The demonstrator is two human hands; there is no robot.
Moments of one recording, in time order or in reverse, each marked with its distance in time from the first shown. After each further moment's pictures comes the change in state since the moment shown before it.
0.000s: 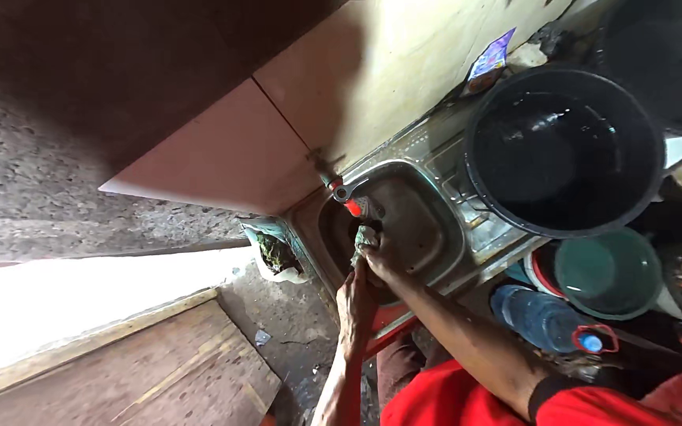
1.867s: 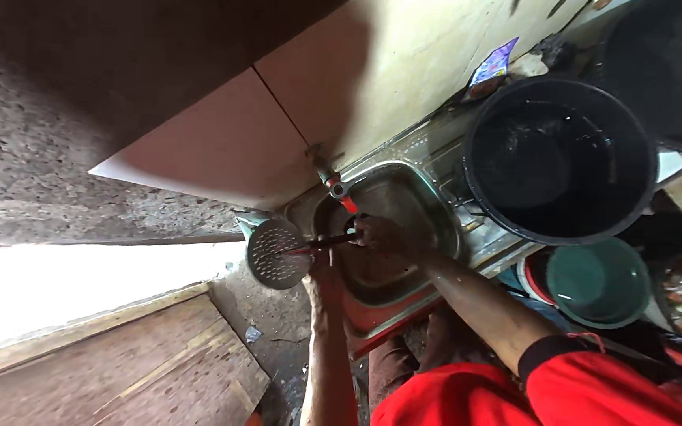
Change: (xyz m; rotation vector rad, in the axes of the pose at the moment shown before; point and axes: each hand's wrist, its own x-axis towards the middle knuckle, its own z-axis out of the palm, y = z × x) left_hand 0.048 -0.018 -0.012 -1.703 0.450 -0.387; right_hand 0.079 0.001 -0.041 -0.657 -0.479 -0.839
